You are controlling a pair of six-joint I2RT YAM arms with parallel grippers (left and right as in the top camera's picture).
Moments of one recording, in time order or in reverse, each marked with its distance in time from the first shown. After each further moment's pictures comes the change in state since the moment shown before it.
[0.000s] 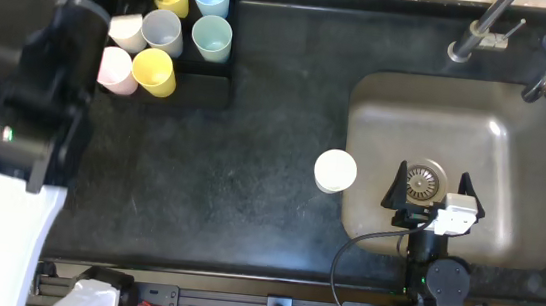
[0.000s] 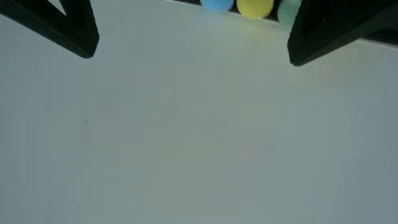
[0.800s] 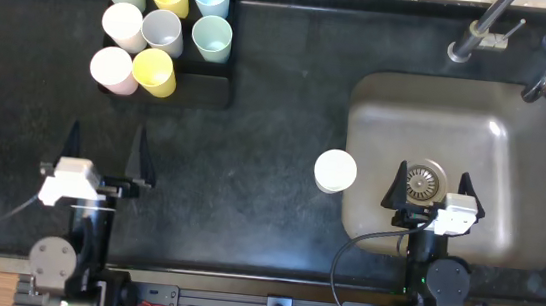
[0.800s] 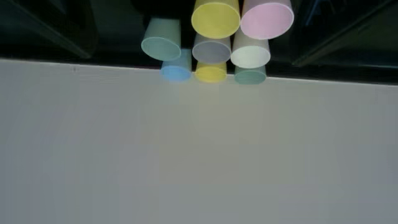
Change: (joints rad) left arm 0.155 -1.074 -1.228 0.375 0.192 0.147; right arm 0.000 0.000 0.000 0.000 0.000 0.000
